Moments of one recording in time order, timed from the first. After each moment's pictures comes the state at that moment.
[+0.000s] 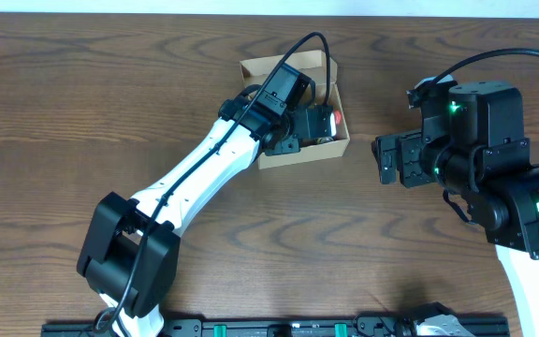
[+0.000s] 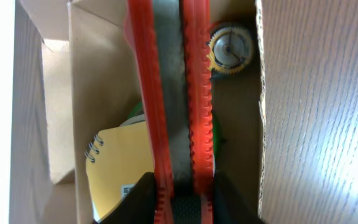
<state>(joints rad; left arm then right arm) -0.62 1.88 1.51 -0.65 0.05 0.88 0.26 1.20 1.55 -1.24 0.02 0.06</state>
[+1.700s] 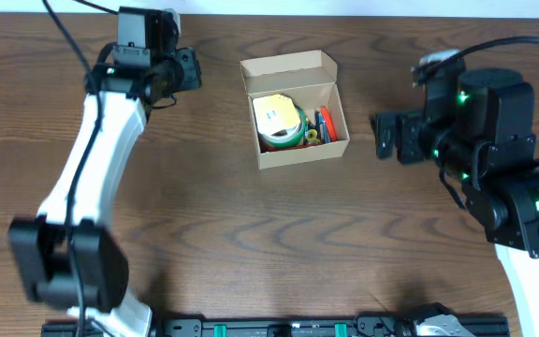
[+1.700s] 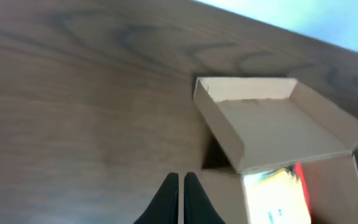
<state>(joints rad) -0.12 1.80 1.54 -0.57 0.23 -0.35 0.26 1.21 1.55 -1.01 0.02 0.05</state>
